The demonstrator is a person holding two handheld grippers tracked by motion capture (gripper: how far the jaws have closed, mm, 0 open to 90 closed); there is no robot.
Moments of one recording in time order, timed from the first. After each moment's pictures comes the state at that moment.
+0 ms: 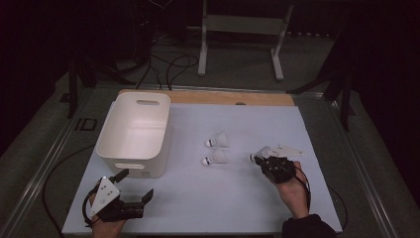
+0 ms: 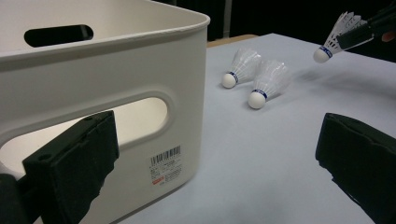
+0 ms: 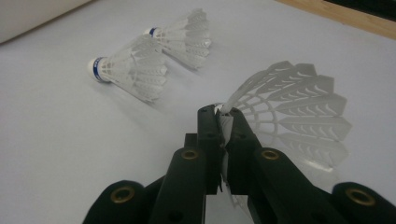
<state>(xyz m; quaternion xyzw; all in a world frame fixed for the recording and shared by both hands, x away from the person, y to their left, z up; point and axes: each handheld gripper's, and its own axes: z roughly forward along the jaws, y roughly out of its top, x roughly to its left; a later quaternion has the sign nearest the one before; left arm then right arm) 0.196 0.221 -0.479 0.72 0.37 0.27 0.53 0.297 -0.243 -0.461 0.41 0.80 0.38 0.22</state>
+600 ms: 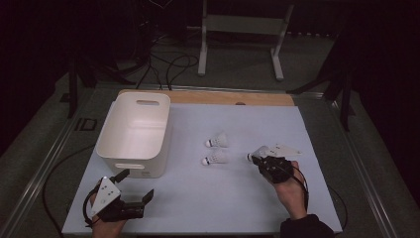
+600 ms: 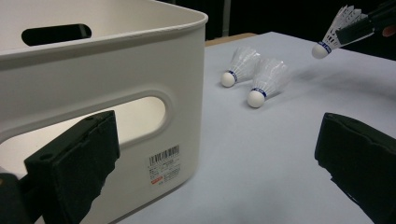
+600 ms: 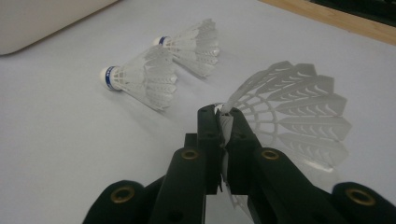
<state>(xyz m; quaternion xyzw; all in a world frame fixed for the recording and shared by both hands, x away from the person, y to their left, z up) 0.196 0.220 -0.479 0.72 0.37 0.27 0.52 0.294 -0.234 -0.455 0.41 0.80 0.39 0.21</state>
